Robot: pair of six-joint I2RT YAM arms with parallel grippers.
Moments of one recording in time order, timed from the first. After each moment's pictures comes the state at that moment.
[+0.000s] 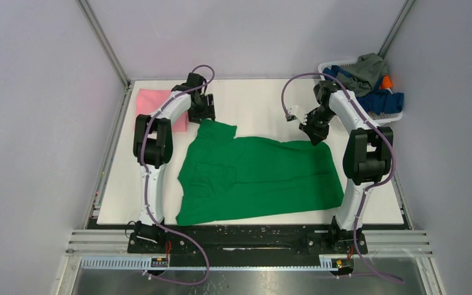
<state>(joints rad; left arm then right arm) -0.22 2.30 1.92 -0.69 0.09 -0.34 0.10 1.97 1.68 -1.30 -0.27 -1.17</state>
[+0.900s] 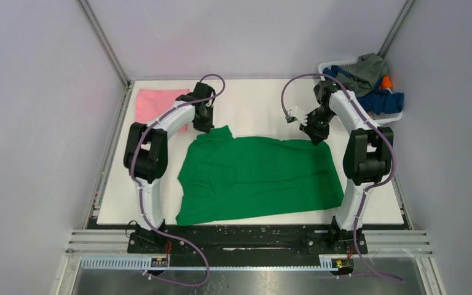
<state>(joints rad) -0.33 2.14 1.70 -0.70 -0.05 -0.29 0.10 1.97 1.68 -1.30 -0.26 -1.21</state>
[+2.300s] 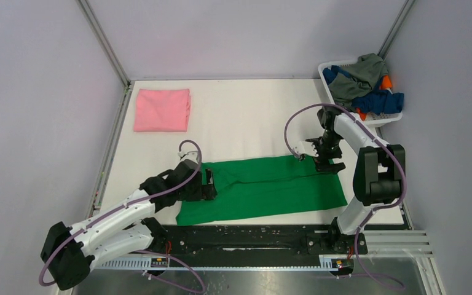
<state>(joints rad) -0.77 0.91 0.55 -0.59 -0.13 -0.73 0.10 1.73 1.25 -1.24 -0.03 -1.64</state>
